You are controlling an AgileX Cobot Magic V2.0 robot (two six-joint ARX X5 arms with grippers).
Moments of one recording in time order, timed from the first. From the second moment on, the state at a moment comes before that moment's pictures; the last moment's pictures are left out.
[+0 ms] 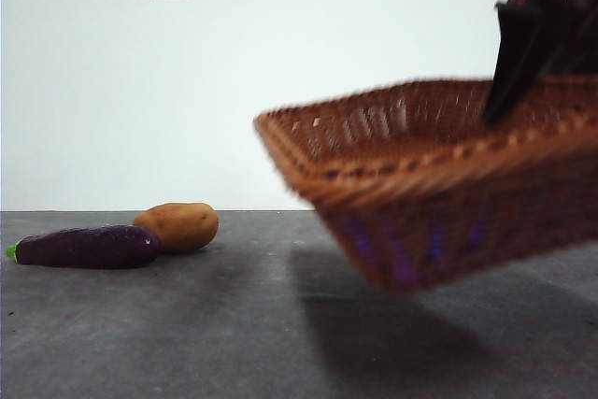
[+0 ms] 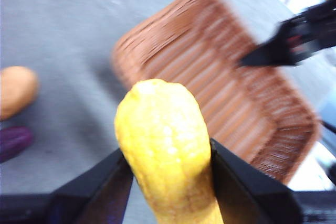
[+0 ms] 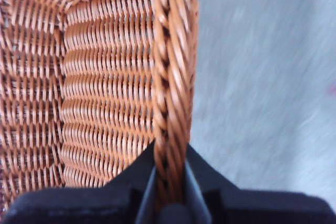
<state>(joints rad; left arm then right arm) -0.55 0.97 1.12 -0.76 0.28 -0.16 0.31 1.26 0.99 -0.72 -0.33 0.19</state>
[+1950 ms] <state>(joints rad) -0.39 1.34 1.30 -0.67 0.12 0.31 0.40 1.26 1.03 -0.68 -0.37 0.25</state>
